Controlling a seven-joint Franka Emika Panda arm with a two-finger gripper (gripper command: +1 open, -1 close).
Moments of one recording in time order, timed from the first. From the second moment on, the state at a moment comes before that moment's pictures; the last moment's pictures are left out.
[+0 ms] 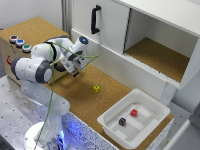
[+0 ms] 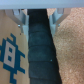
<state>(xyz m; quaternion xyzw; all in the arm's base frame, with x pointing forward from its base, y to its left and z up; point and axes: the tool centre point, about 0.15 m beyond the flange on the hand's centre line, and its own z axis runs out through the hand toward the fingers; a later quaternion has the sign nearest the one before) 0.359 0.177 0.296 -0.98 0.03 -0.03 0.20</state>
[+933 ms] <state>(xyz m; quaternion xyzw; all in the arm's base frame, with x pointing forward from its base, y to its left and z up) 0.402 0.133 0.314 -0.98 0.01 -0.09 0.20</state>
